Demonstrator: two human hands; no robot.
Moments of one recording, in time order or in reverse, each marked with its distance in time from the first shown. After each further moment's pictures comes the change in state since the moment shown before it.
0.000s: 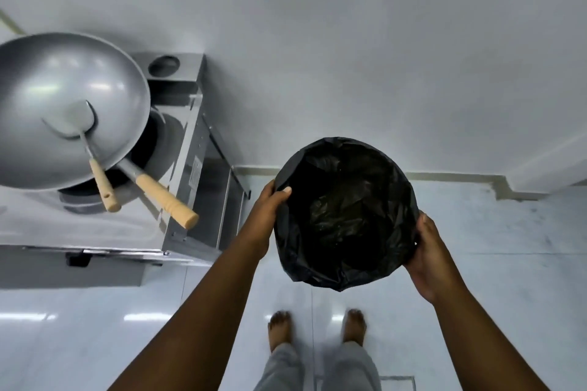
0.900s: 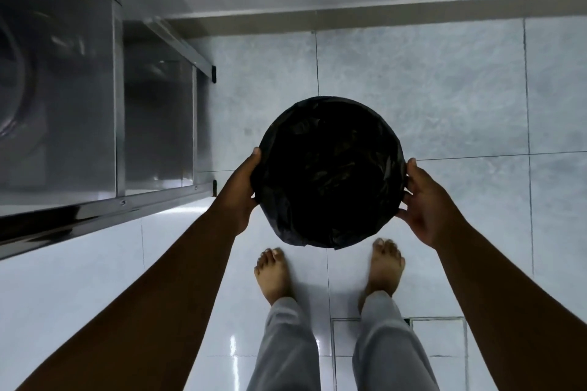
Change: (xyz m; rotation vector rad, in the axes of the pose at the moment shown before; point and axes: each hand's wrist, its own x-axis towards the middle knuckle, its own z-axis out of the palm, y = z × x) left_hand 0.267 -0.363 -0.061 0.008 0.079 -0.496; right_hand 0.266 0.348 -0.065 -0.036 0.078 0.539
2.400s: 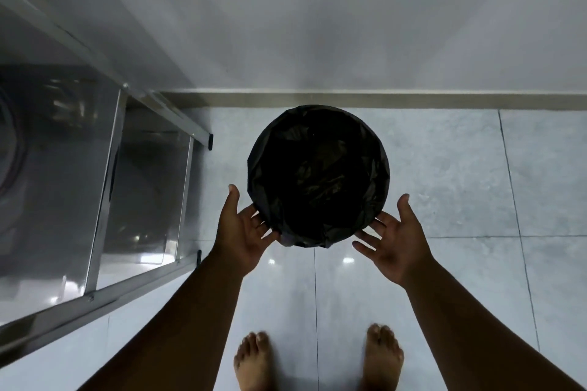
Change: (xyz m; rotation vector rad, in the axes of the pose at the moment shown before) left_hand 0.076 0.046 0.009 -0.637 -0.052 -0.084; right_hand 0.067 -0.059 0.041 0.306 -0.065 0.104
